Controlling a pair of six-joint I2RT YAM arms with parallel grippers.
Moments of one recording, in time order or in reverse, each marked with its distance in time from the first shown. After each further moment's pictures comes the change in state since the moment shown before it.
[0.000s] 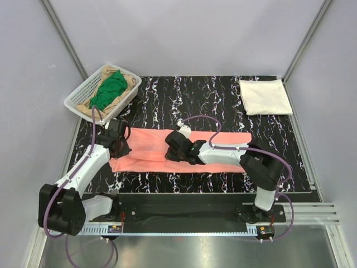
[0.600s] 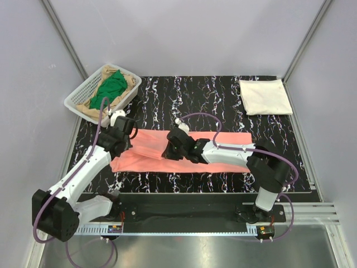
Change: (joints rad) left arm -0.161 -0.059 0.102 -0.042 -0.254 0.119; right arm -0.008 -0.057 0.000 0.021 -0.106 -0.047
